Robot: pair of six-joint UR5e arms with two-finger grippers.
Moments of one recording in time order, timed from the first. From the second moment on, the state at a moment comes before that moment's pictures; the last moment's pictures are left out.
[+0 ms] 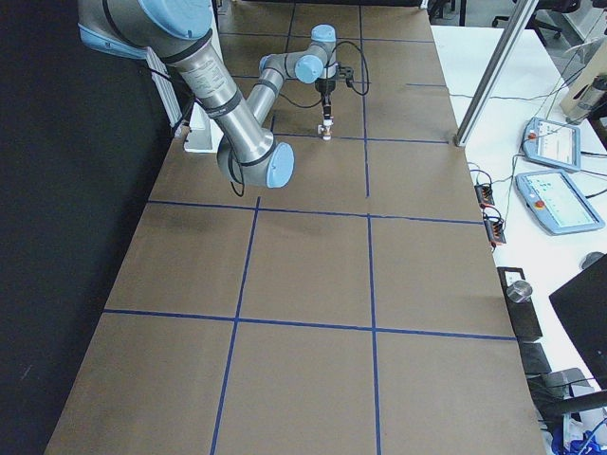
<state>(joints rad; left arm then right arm) -1.57 -1.39 -1.76 -1.53 -2.38 0.09 0.49 -0.72 1.63 -1.72 1.83 1.12</state>
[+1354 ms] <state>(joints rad) -1.57 -1.39 -1.76 -1.52 -2.34 0.09 0.88 -0.90 1.64 -1.73 2.13 0.62</state>
